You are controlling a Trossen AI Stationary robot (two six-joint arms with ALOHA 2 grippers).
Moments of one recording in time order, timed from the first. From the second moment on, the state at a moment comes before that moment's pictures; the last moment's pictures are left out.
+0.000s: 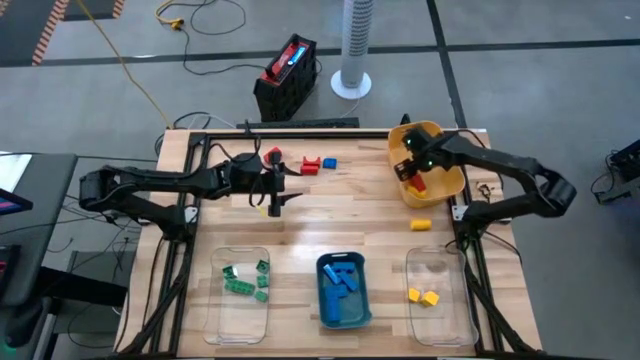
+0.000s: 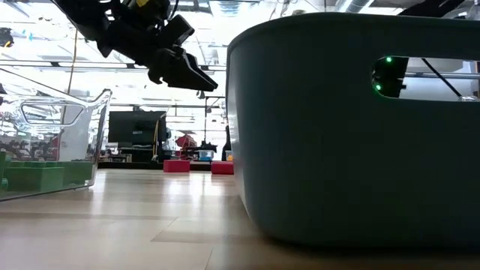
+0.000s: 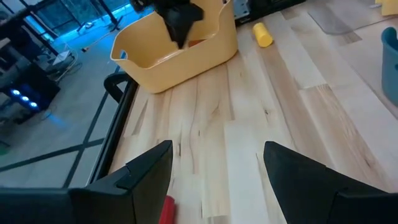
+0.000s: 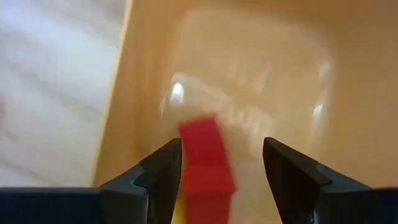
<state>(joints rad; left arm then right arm) 0.28 1.26 0.69 0.23 0.04 0.49 -0.75 1.27 0.78 -0.71 0.23 0.33</state>
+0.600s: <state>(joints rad) 0.28 1.26 0.69 0.21 0.04 0.50 -0.93 1.39 0.92 -0.67 0.34 0.26</state>
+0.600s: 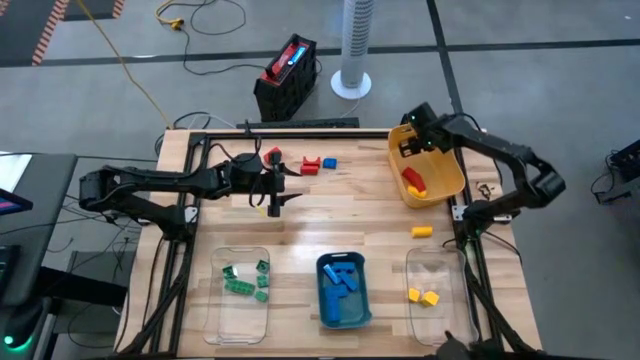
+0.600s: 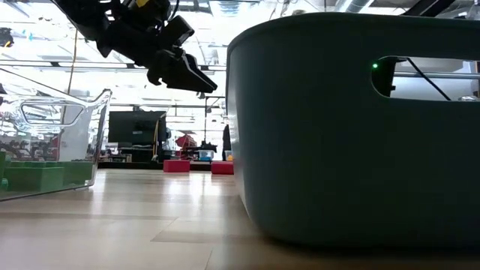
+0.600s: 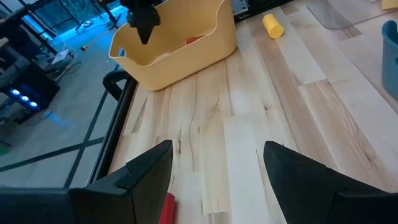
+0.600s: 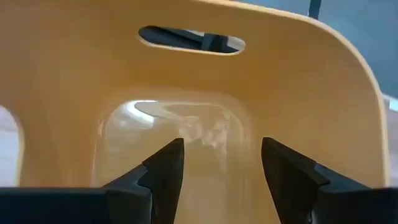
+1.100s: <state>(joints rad) 0.28 1.26 0.69 0.17 0.04 0.48 -0.91 1.51 0.96 -0.71 0.60 0.43</state>
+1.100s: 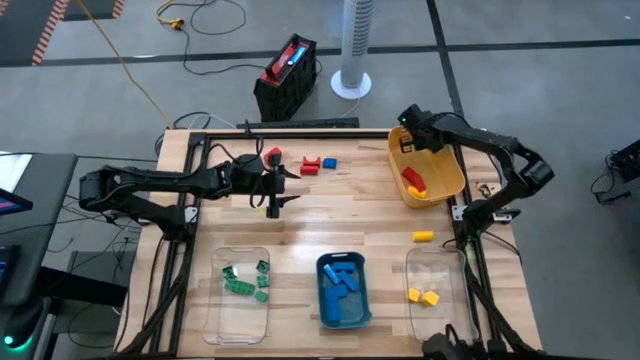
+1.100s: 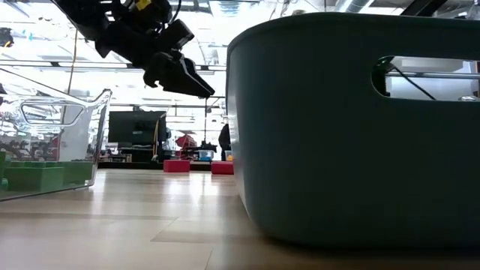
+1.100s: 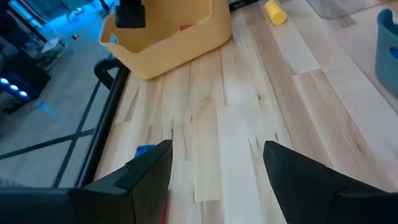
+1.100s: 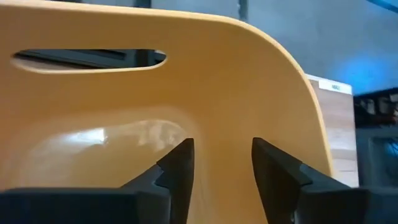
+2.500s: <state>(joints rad) 0.23 1.26 0.69 0.13 0.04 0.40 -0.21 1.44 1.17 -0.98 0.26 0.17</state>
